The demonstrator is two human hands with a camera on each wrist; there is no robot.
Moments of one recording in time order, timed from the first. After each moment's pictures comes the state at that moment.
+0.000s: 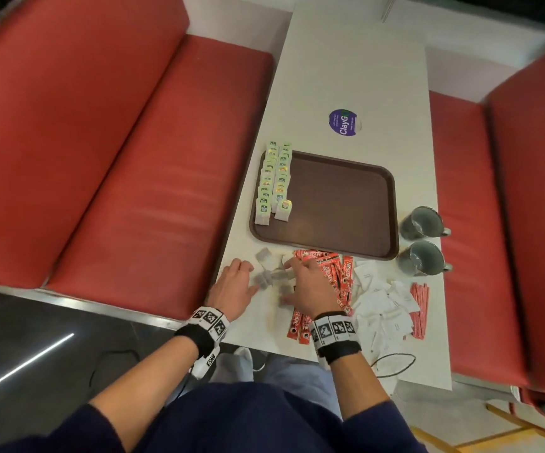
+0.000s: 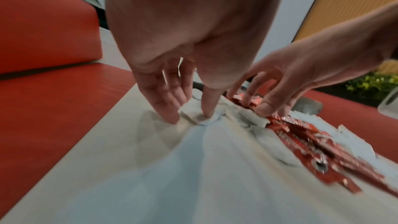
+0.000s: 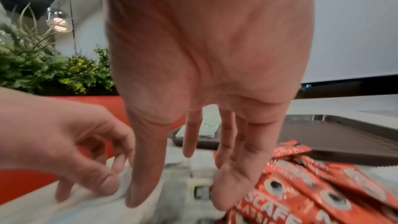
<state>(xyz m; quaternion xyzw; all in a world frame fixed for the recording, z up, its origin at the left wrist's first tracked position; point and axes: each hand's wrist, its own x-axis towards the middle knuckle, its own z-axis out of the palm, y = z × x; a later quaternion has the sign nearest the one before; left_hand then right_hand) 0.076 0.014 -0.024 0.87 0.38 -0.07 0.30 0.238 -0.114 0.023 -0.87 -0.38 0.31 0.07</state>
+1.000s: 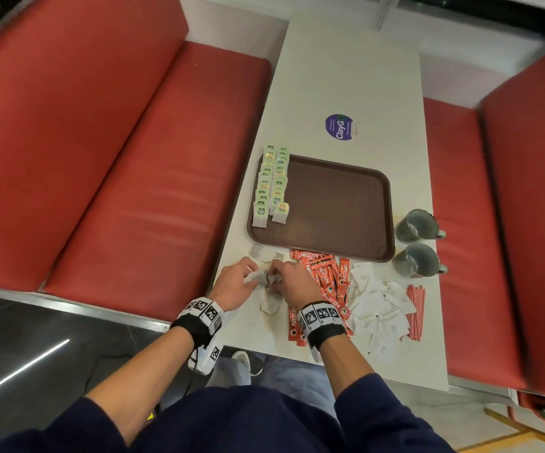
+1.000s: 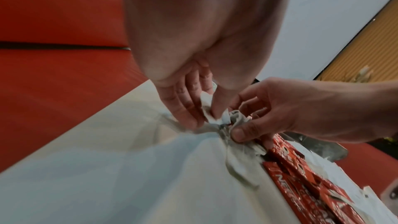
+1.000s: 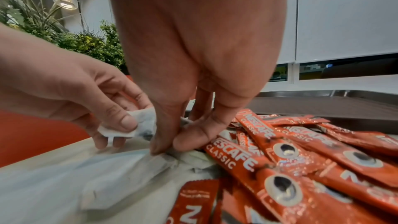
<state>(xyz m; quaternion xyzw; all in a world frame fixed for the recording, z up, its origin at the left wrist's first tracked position) 0.087 0.032 -0.017 0.81 0.37 -0.04 0.45 0.242 -0.084 -0.005 -0.83 -0.46 0.30 0.09</state>
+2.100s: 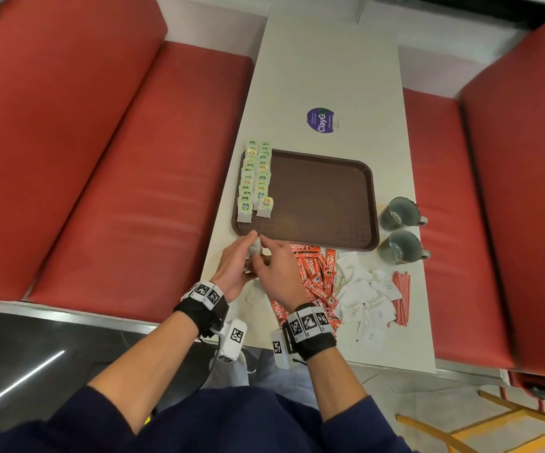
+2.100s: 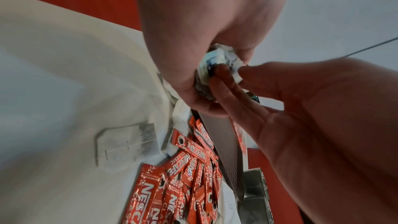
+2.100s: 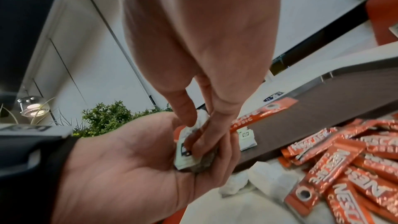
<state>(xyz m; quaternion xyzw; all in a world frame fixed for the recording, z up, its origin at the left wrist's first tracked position) 0.136 0.009 0.030 0.36 0.43 0.12 0.82 0.217 -0.083 0.030 -0.82 -0.34 0.28 0.36</state>
